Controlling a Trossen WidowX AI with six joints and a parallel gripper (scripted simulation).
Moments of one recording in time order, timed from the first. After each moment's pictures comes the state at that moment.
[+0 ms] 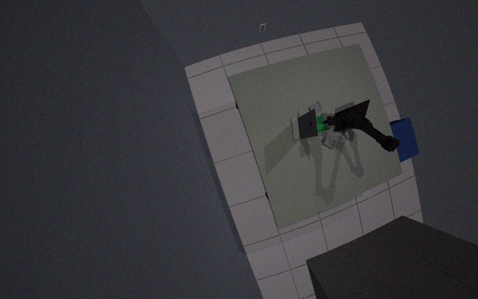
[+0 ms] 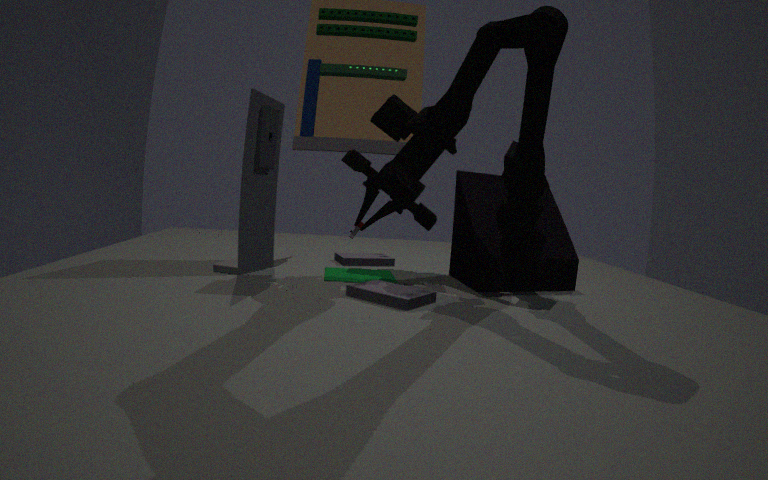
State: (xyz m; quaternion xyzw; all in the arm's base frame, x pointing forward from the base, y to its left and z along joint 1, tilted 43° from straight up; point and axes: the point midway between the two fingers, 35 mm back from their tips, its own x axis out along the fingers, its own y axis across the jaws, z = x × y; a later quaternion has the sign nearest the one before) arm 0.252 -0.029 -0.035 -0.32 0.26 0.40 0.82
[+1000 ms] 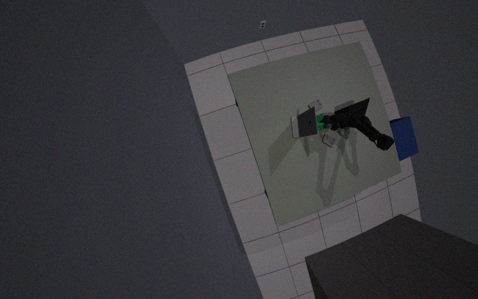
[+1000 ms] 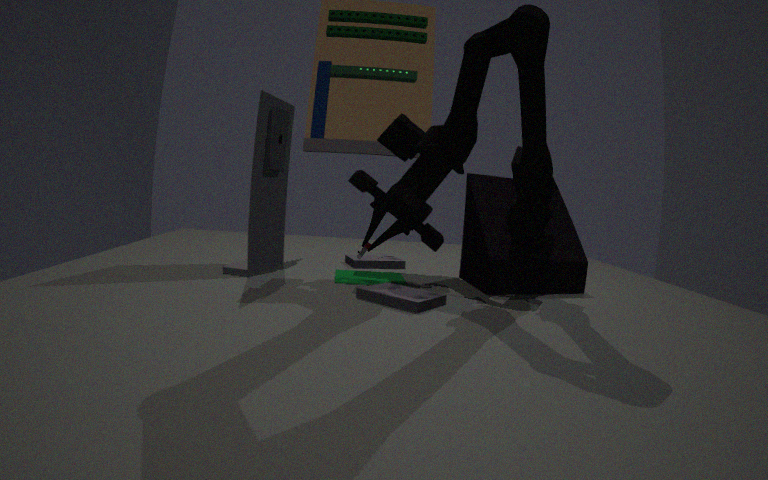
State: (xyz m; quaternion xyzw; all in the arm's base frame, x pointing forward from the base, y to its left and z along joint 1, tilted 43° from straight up) arm 0.254 -0.008 -0.059 -0.32 0.26 0.40 0.82
